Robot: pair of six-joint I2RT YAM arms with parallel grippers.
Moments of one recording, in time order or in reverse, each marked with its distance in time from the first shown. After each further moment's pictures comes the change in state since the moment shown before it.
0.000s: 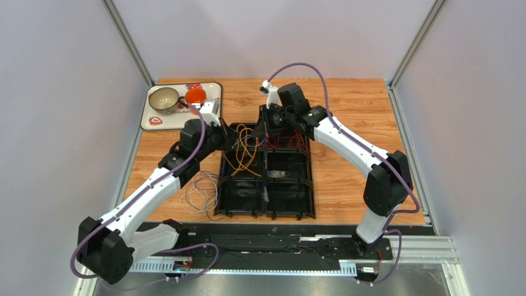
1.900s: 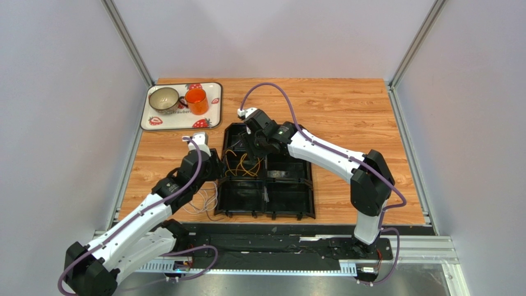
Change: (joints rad) left arm -0.111 -0.268 -0.261 -0.290 -0.391 -0.058; right arm 0.248 0.098 0.024 -0.188 0.556 -0.095
